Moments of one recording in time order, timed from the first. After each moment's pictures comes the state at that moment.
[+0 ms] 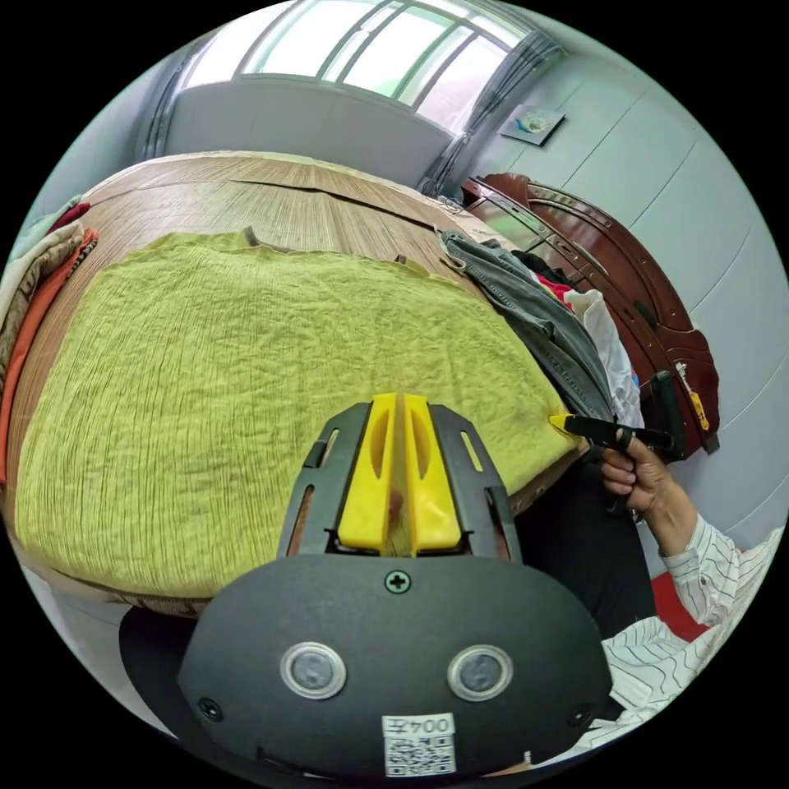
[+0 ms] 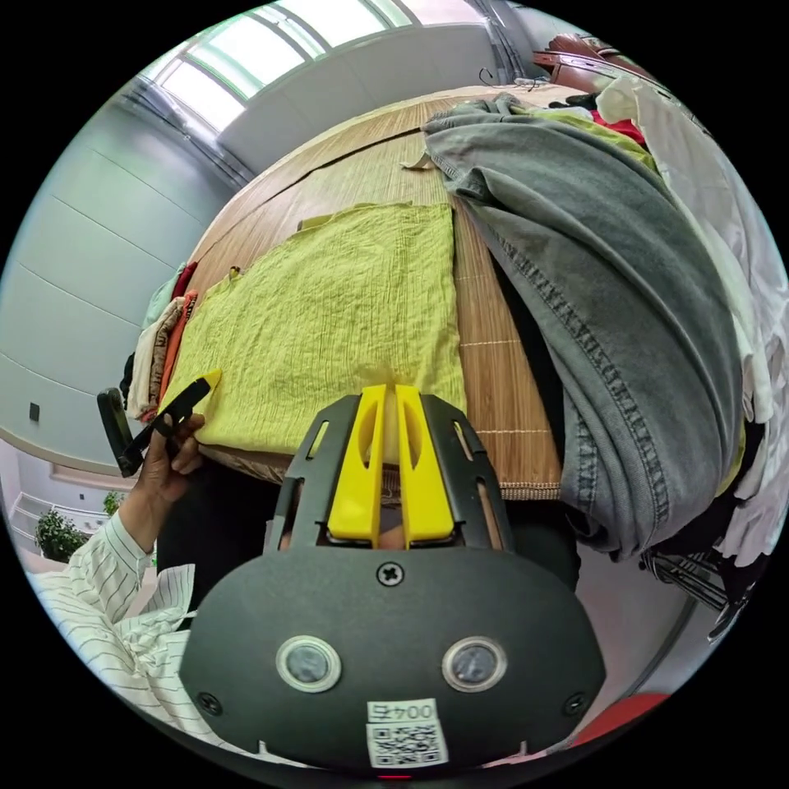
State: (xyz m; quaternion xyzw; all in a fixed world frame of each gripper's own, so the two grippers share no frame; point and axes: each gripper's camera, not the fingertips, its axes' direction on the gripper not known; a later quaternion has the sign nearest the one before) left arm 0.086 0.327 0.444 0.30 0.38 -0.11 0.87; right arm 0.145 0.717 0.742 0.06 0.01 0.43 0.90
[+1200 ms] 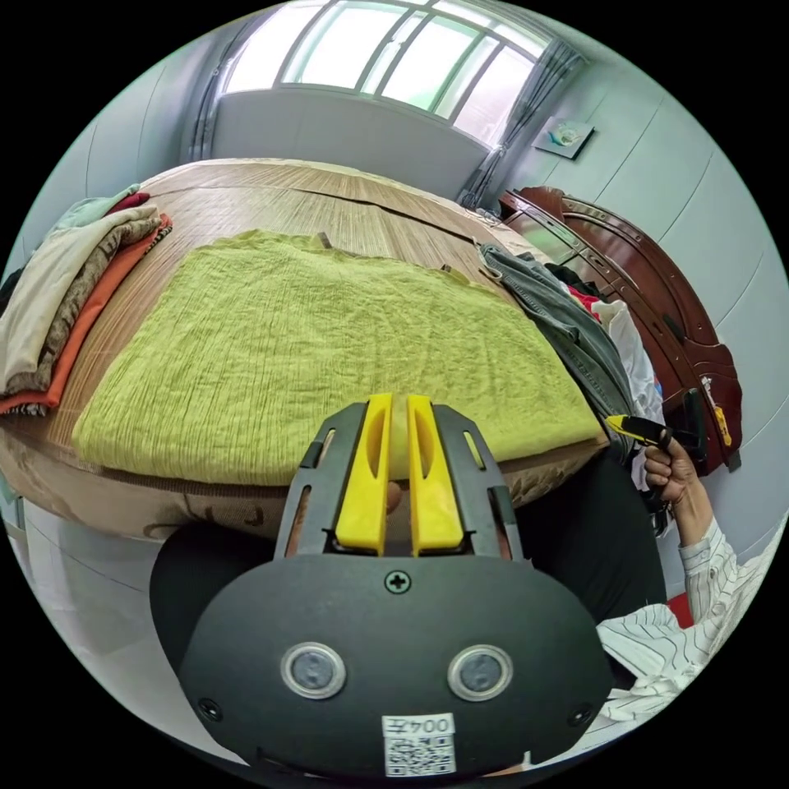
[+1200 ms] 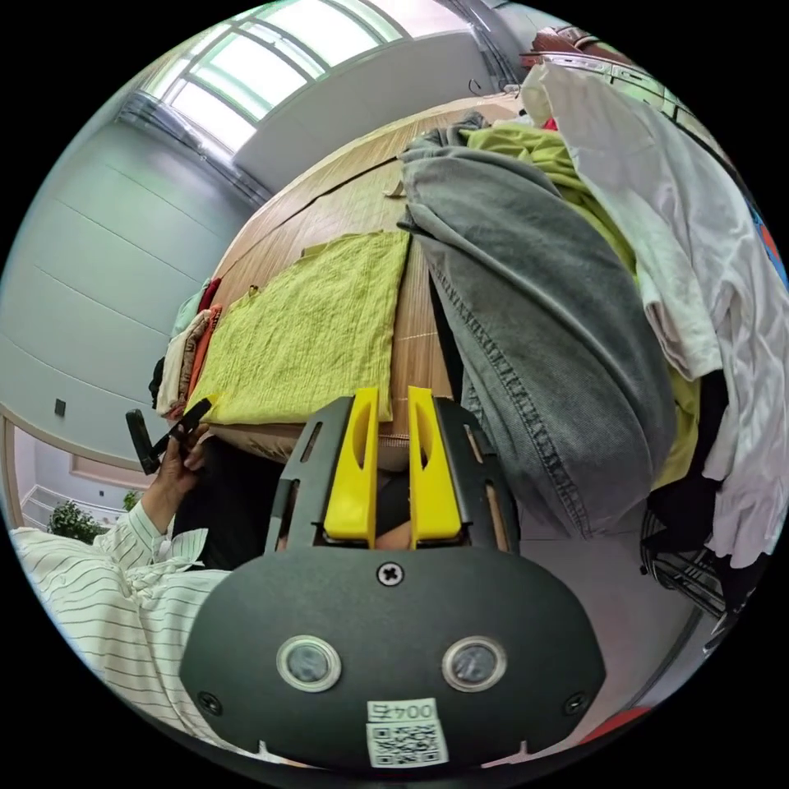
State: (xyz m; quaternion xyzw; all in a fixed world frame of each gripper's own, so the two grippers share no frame) left arm 0.039 0.410 0.440 0.30 0.33 -0.17 0.88; right arm 0.153 0.793 0.697 0.09 -0.03 0.43 0.90
